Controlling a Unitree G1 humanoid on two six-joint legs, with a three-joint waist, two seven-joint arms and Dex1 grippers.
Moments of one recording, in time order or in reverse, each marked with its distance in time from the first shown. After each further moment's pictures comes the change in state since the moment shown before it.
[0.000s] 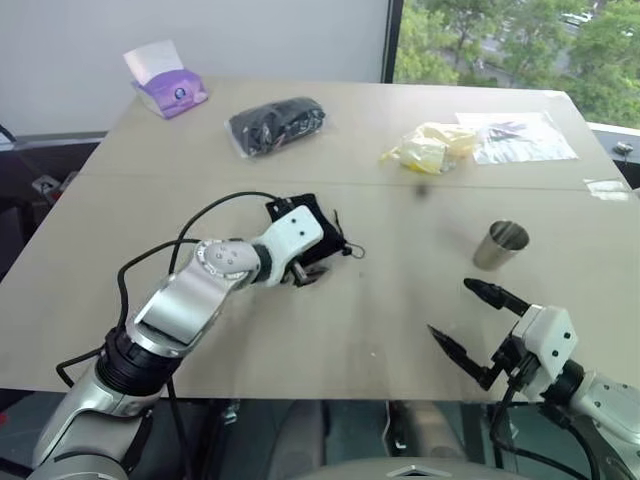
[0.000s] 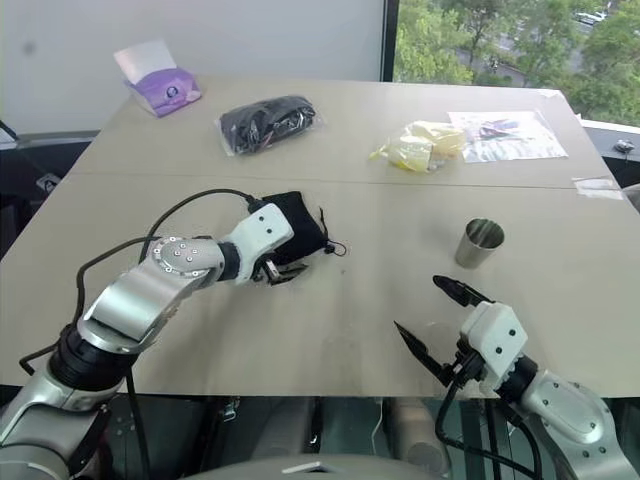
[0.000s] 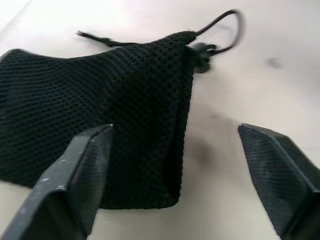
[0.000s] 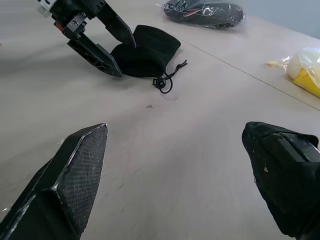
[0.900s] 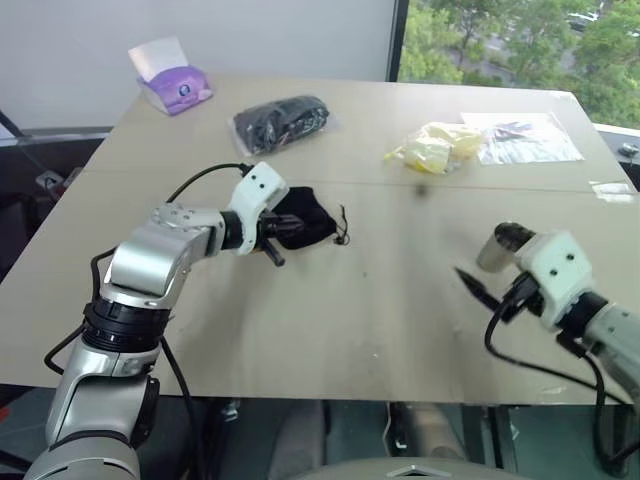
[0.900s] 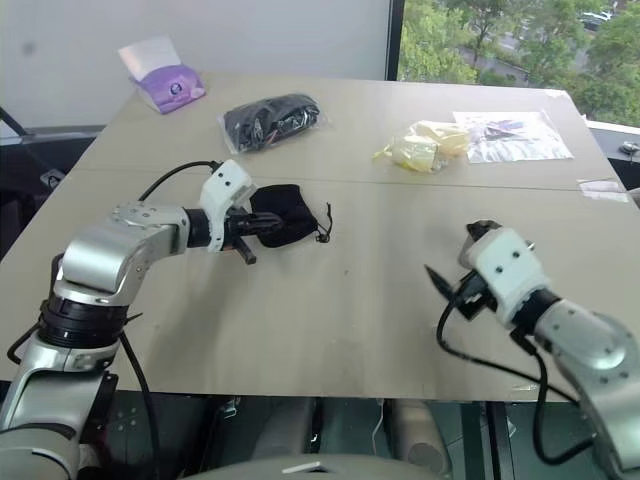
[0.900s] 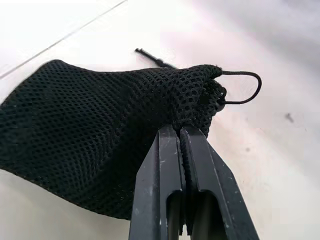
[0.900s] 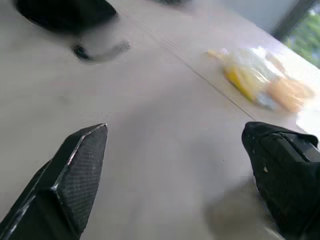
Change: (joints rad) left arm -0.123 -0.021 0.222 0.252 -0.182 -0.002 -0.222; right arm -0.402 -0.223 -0.152 -0.114 0.034 0.668 -0.144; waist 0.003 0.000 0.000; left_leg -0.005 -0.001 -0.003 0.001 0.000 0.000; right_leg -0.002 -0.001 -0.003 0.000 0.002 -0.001
